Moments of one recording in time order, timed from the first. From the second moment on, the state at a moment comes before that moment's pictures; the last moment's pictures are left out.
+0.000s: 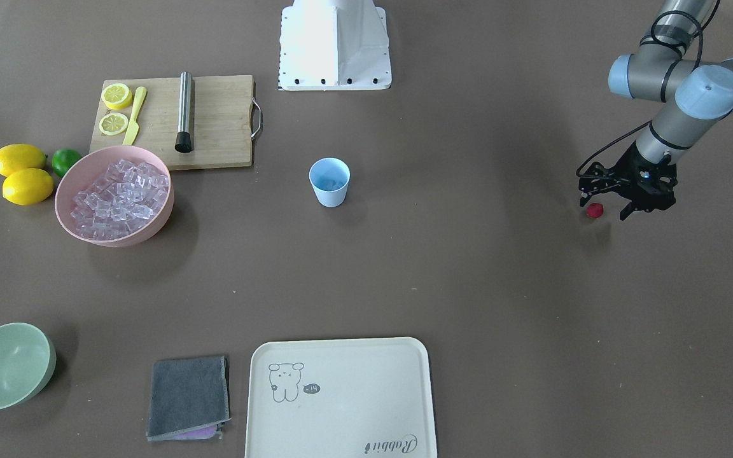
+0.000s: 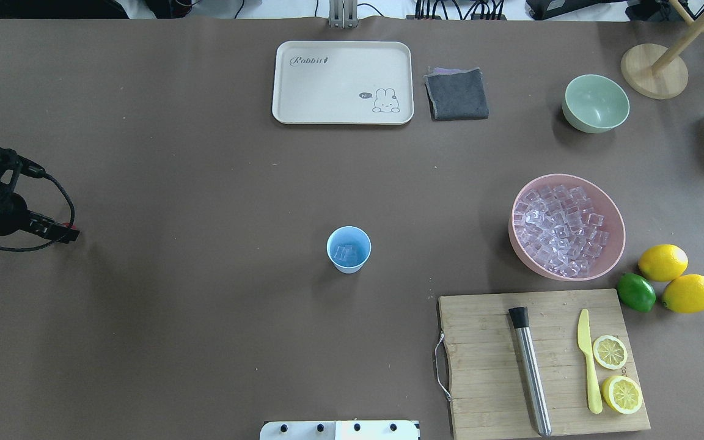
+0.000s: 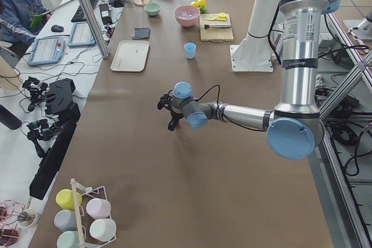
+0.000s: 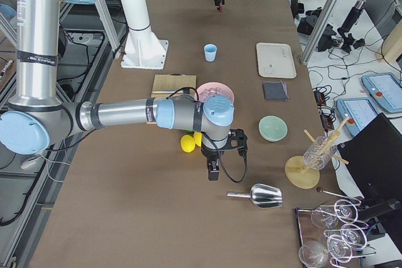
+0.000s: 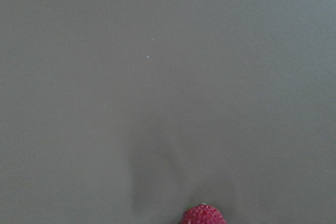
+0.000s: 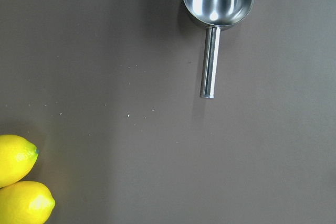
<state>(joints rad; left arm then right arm) -0.85 -1.55 -1.61 -2.33 -2.04 -0.58 1.58 -1.69 1.83 -1.76 2.26 -0.18</state>
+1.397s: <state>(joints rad) -0.84 -1.63 -1.67 -2.32 -2.16 -0.69 1.58 -1.69 1.83 -1.76 2.25 -0.18</state>
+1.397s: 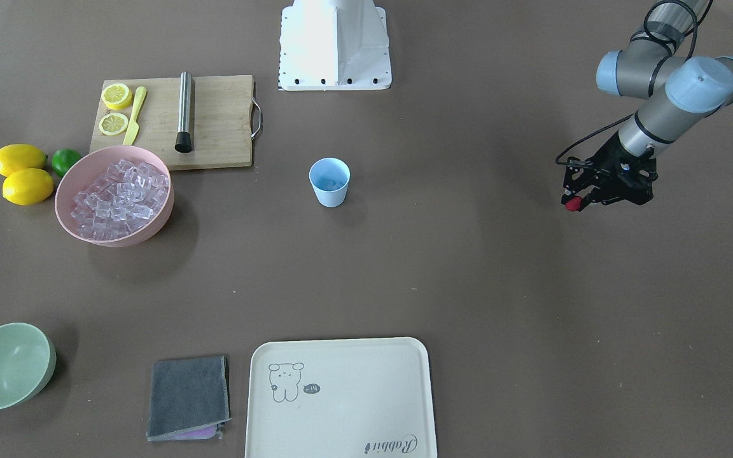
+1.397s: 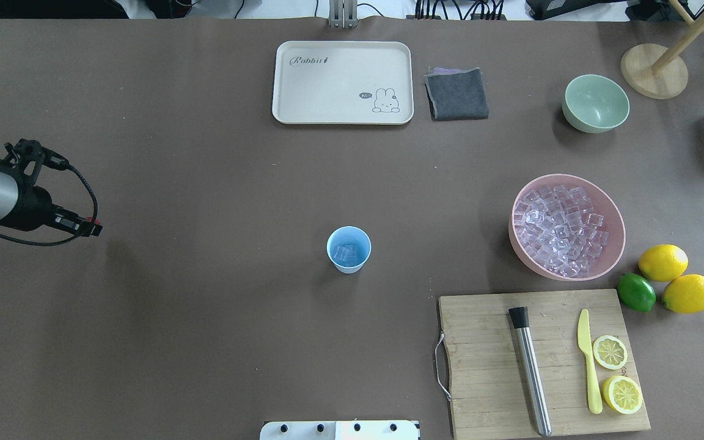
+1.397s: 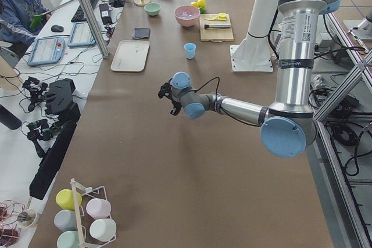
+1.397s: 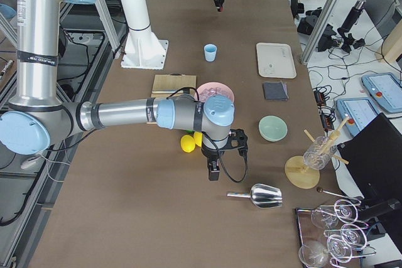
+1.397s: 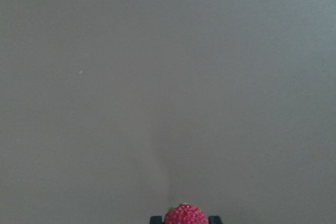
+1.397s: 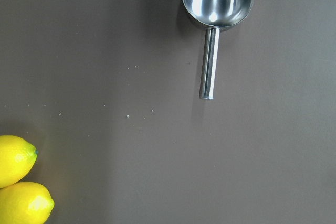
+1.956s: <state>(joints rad) -0.57 -2.00 -1.65 -2.33 -2.04 -1.17 1.58 -1.68 1.83 -1.76 2.25 -0.18</state>
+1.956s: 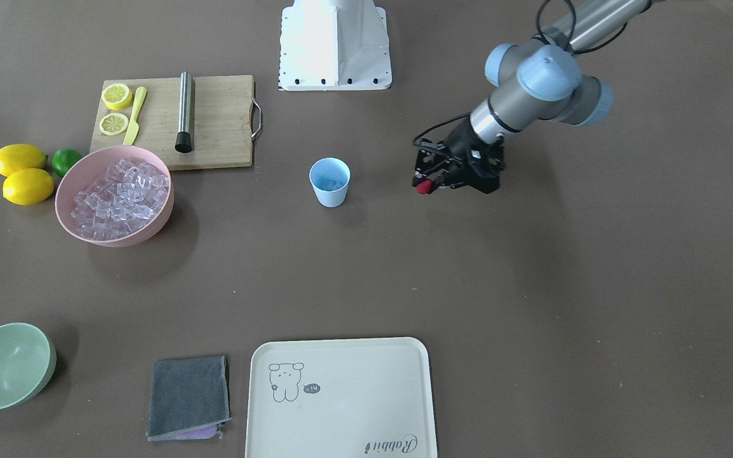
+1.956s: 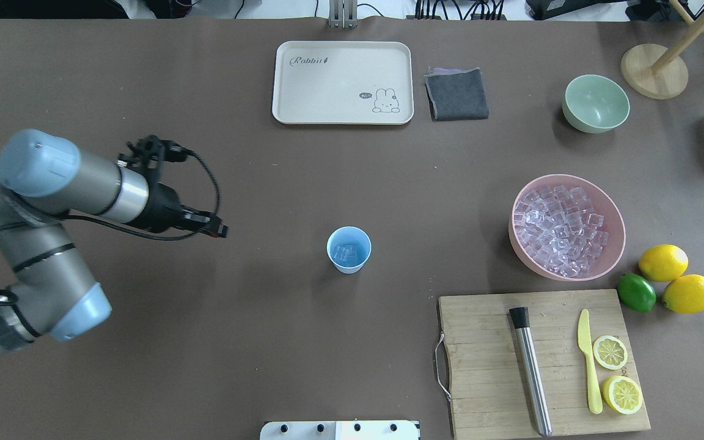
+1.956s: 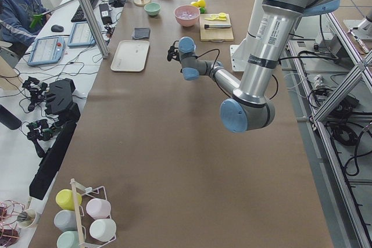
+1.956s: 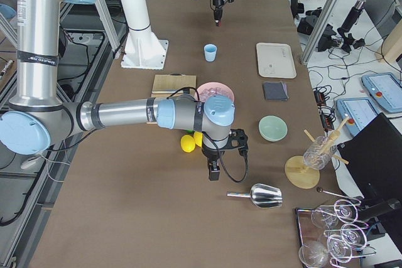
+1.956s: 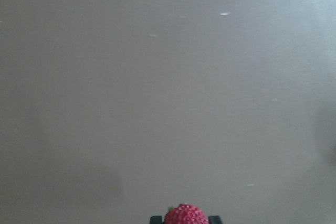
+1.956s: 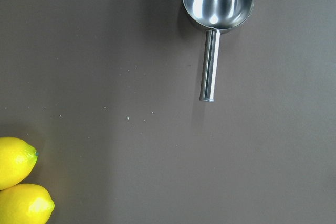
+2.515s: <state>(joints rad) -0.50 -2.14 -1.64 -2.34 -1.99 -1.32 1.58 -1.68 1.83 -1.76 2.25 -0.18</state>
